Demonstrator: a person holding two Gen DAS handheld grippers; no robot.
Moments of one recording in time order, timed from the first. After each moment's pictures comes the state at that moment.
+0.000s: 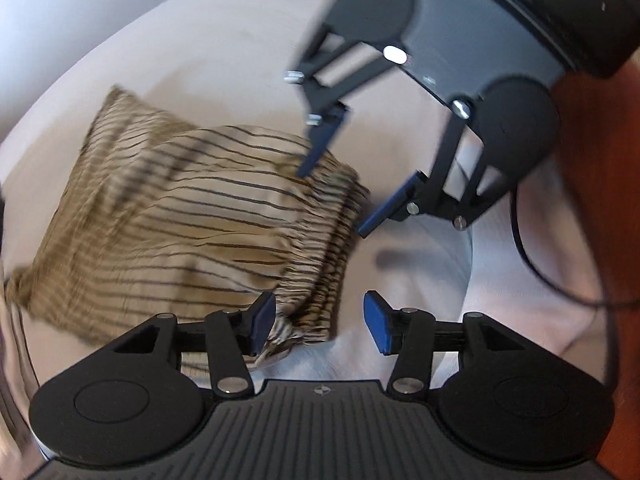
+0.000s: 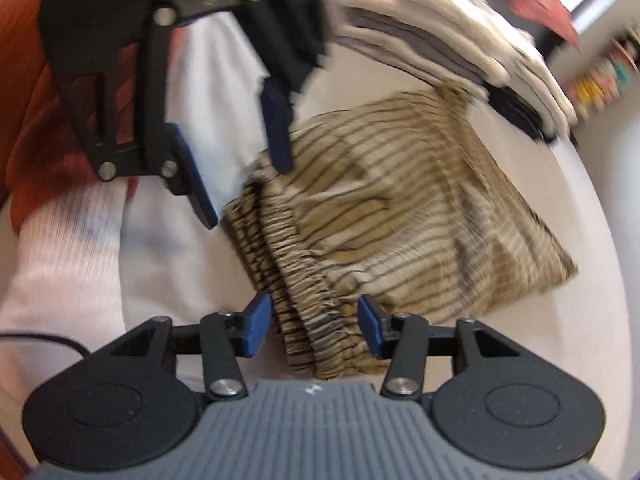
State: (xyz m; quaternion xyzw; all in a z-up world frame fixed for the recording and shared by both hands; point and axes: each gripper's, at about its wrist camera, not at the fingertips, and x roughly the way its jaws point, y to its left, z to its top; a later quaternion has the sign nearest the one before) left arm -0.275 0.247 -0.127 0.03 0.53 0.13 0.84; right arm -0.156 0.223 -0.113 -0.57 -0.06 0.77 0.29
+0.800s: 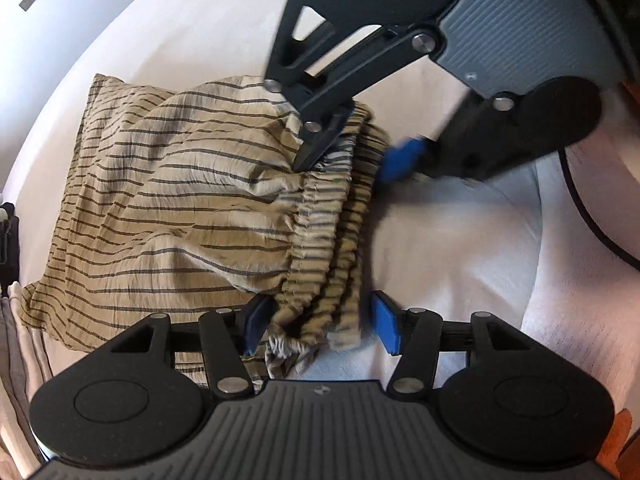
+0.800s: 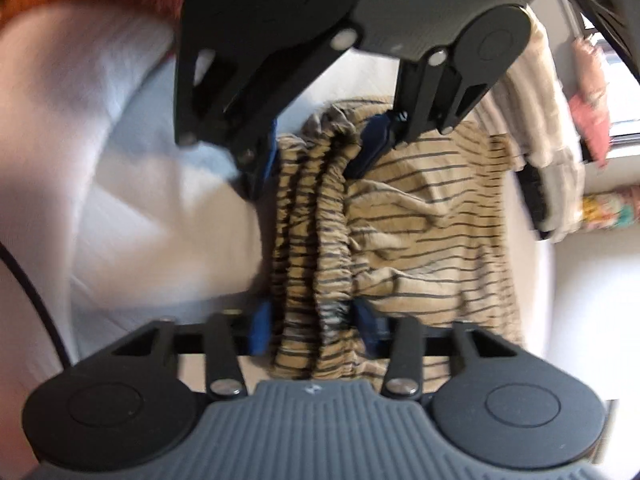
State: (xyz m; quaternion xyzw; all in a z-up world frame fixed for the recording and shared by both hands) left arm -0.253 0.252 -0.172 0.09 0.59 0.16 0.79; right arm -0.174 0.198 -0.179 -0.63 -0.26 0.68 0.26
